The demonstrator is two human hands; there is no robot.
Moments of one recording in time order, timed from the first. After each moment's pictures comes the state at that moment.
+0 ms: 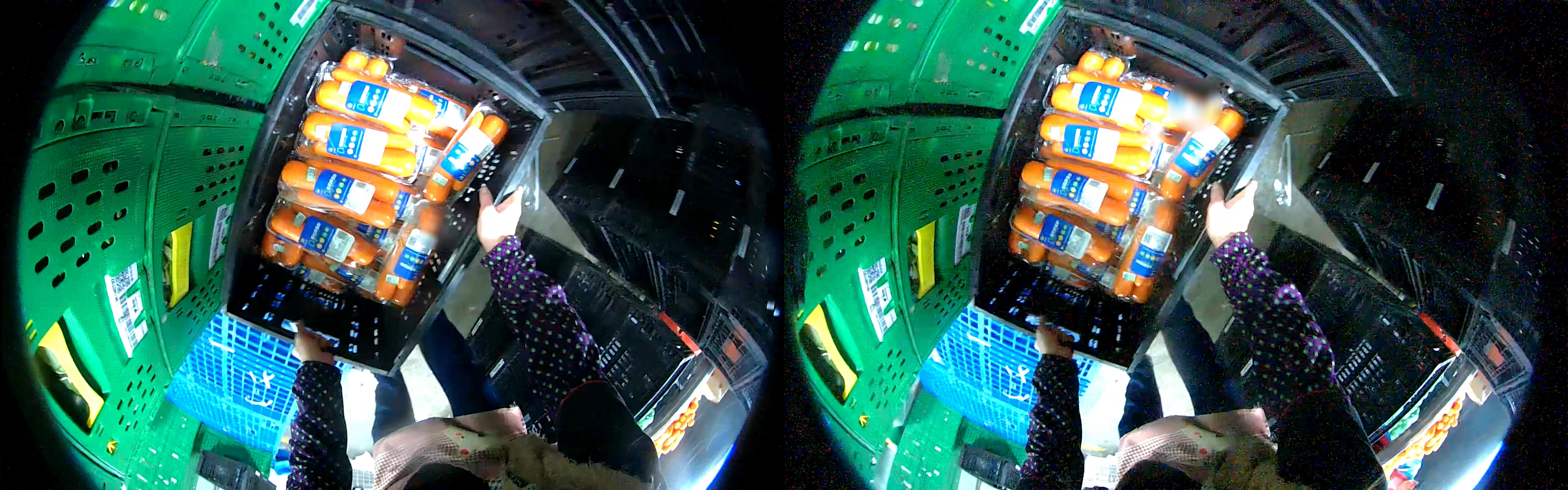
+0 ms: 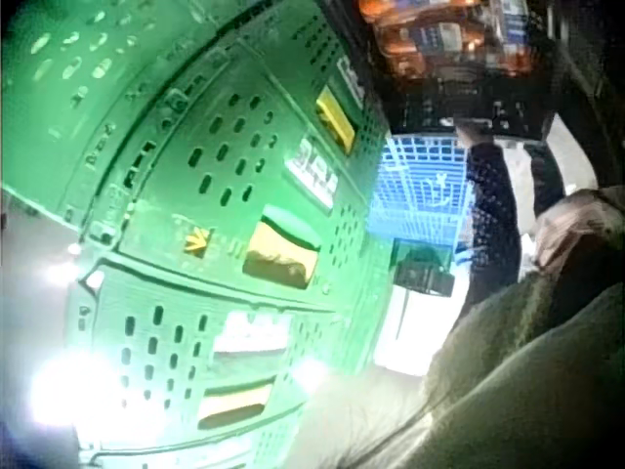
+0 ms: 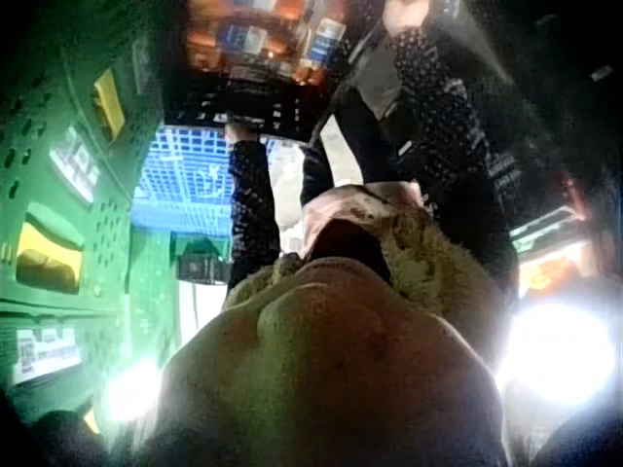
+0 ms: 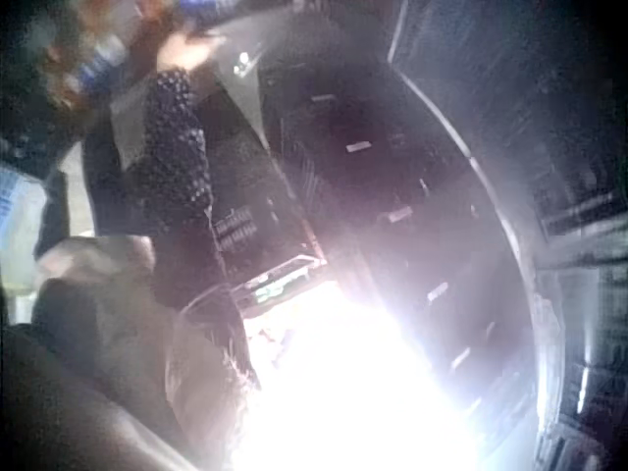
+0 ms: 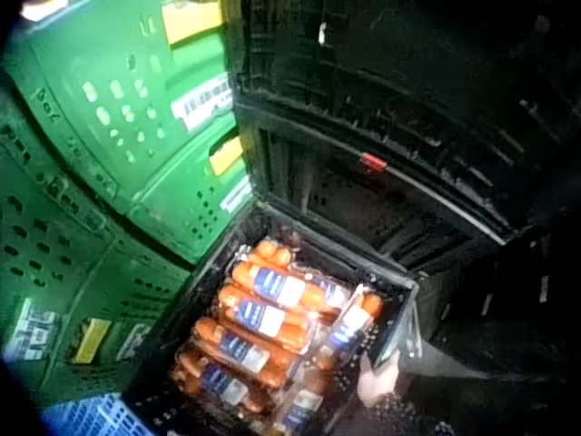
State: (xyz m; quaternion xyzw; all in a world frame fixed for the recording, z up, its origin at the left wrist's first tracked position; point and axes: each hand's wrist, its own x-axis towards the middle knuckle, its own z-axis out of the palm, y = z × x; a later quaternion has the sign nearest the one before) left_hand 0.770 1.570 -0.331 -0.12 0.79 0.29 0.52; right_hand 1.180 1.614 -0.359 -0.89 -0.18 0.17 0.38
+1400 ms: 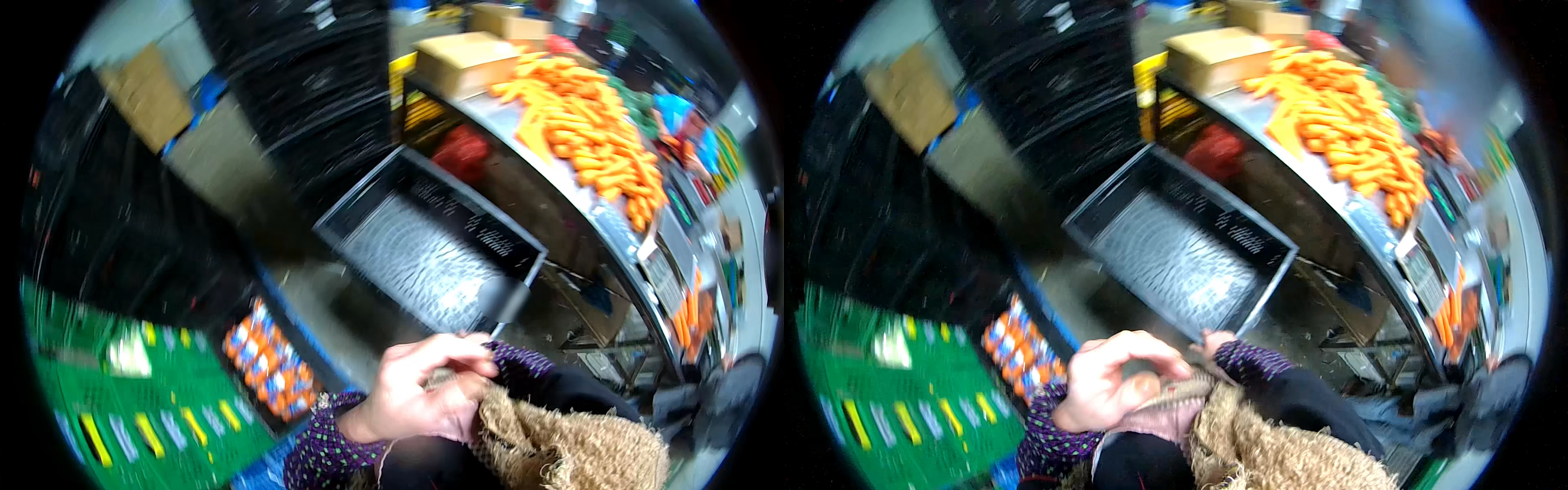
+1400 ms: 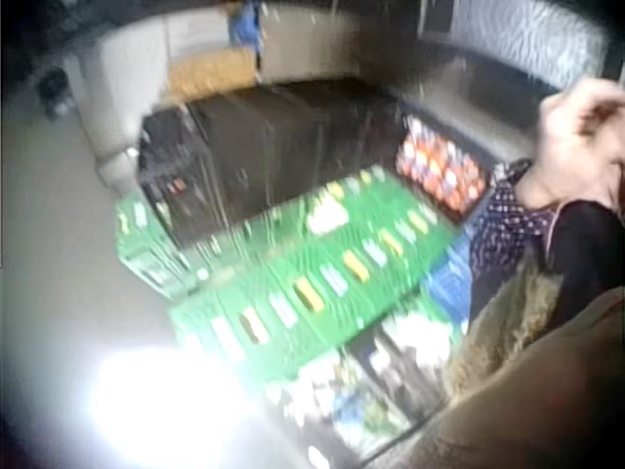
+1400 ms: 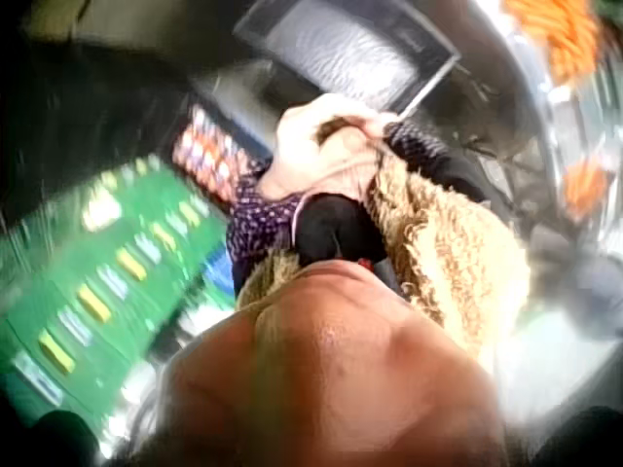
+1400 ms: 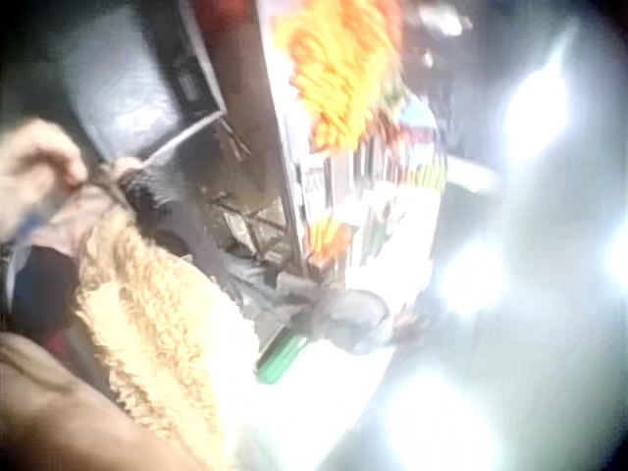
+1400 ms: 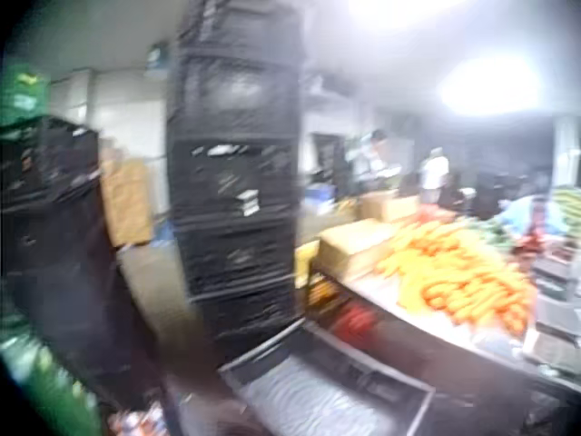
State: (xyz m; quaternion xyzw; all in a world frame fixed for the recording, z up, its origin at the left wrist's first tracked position) left_hand 0.974 1.201 0.351 0.59 -0.31 -0.08 0.75; right_hand 0.967 0.971 0.026 -0.92 0.00 0.36 0.15
